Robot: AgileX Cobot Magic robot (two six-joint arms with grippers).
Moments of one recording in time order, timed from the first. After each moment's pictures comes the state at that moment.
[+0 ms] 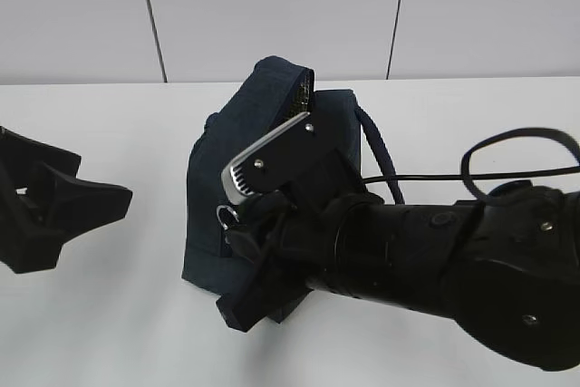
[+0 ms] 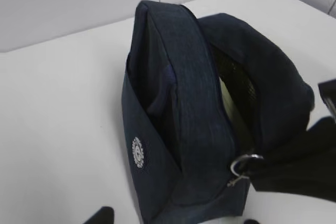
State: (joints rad) left arm -0.50 0.98 -0.60 -0.44 0.38 0.47; right arm 0.83 1.61 -0.75 0.03 -0.24 -0.03
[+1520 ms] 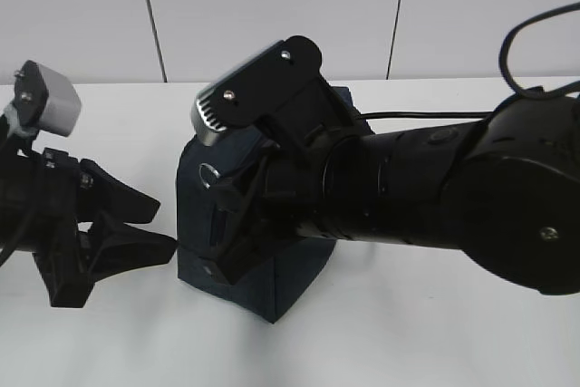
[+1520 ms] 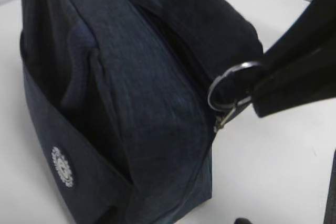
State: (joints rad) left arm -0.21 1.39 -0.60 -1.33 0.74 1.80; right arm 0.83 1.53 -0.89 0.04 -0.02 -0.12
